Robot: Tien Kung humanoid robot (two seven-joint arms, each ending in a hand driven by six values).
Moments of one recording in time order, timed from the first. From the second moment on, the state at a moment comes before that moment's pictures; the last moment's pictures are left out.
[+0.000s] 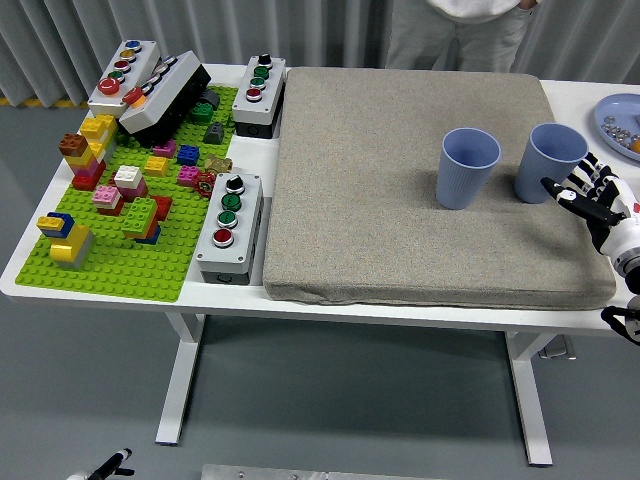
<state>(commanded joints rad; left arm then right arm) -0.14 0.11 -0.84 -0.18 0.87 -0.16 0.01 0.48 -0.17 1.36 0.82 -0.98 -0.01 0.09</state>
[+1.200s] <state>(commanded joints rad) -0.15 0.11 -0.84 -0.18 0.87 -0.16 0.00 0.51 -0.16 1.35 0.78 -0.97 -0.01 0.09</state>
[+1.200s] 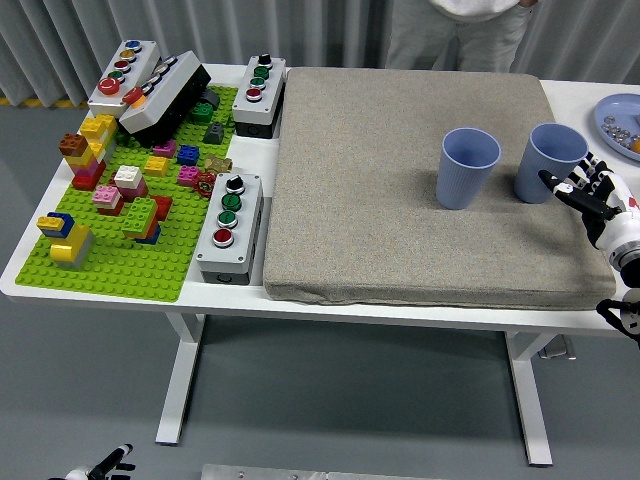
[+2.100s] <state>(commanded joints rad) -0.15 0.11 -0.83 -0.18 0.86 -0.16 0.00 0.53 -0.16 1.33 0.76 -0.97 -0.01 0.09</state>
